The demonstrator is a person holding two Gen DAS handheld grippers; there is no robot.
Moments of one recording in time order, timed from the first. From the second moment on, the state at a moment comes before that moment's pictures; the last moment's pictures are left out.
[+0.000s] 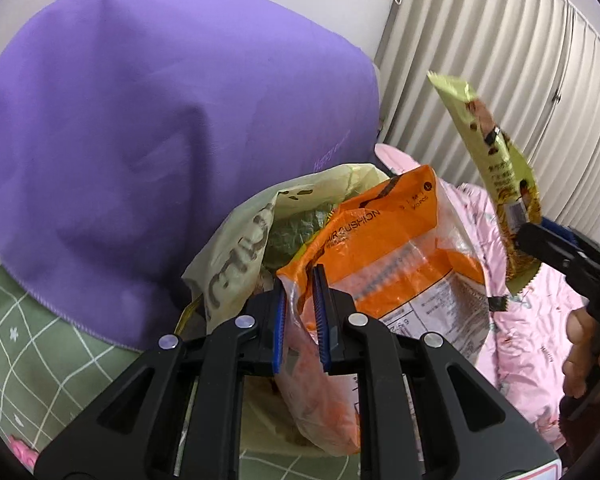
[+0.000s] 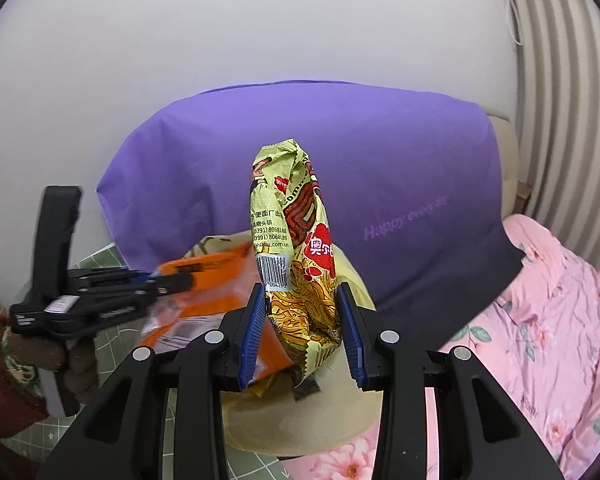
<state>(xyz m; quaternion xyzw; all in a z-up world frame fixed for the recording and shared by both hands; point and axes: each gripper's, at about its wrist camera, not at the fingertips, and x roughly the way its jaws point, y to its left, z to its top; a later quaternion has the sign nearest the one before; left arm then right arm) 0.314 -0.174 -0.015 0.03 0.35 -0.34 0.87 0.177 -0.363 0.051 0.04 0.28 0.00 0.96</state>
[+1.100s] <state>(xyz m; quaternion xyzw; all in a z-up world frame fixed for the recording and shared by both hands) 0.315 -0.198 -0.020 0.07 0.37 -0.33 0.87 0.235 -0.361 -0.010 0.02 0.42 0.04 0.91</state>
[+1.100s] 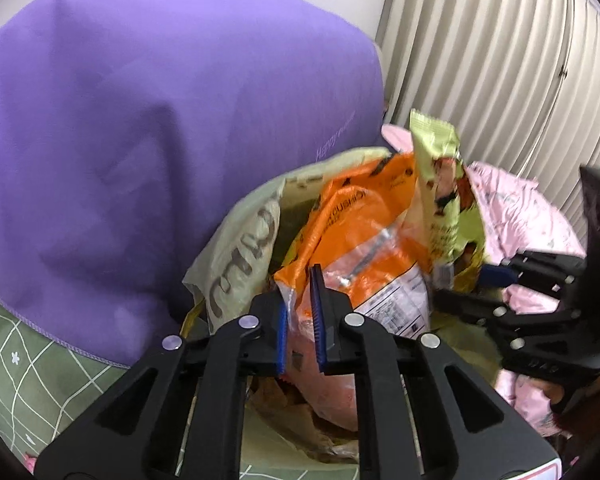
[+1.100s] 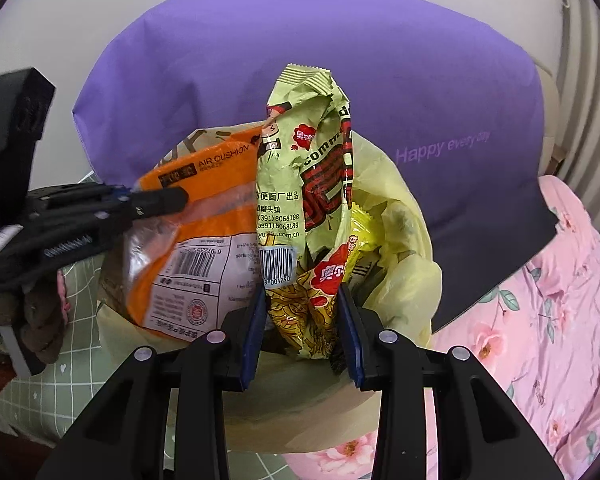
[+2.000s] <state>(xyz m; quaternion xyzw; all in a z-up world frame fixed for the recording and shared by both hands) 0.218 -0.086 0.017 -0.03 0.34 -0.25 0.91 0.164 -0.332 0.017 0.02 0.36 0.04 0.93</state>
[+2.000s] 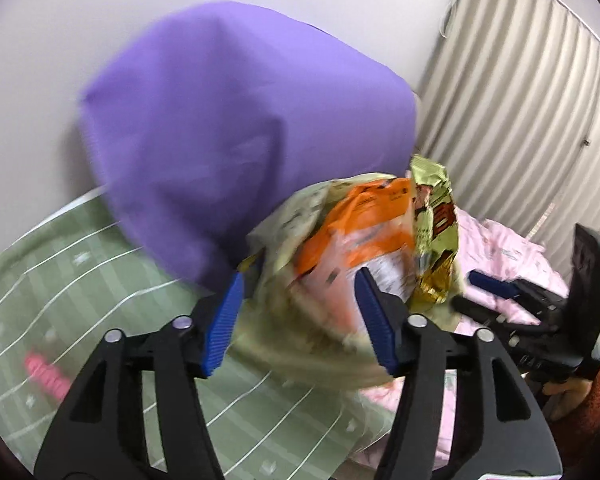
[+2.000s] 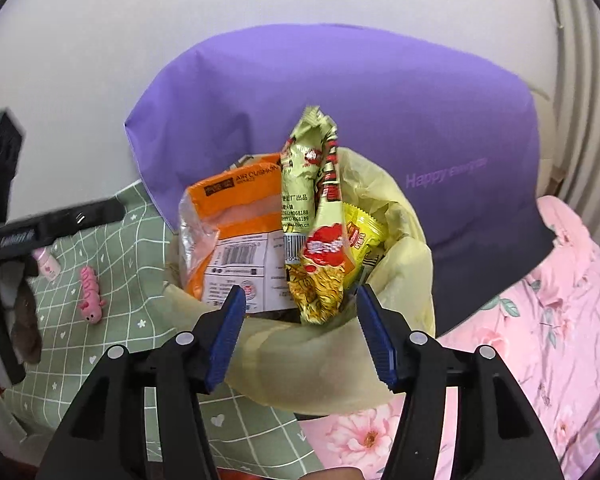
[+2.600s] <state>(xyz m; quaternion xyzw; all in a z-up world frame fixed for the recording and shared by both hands) 0.059 0.038 0.010 -0.03 0.30 -0.04 0.95 0.079 -0.194 0.020 0.02 0.32 0.11 0.94</state>
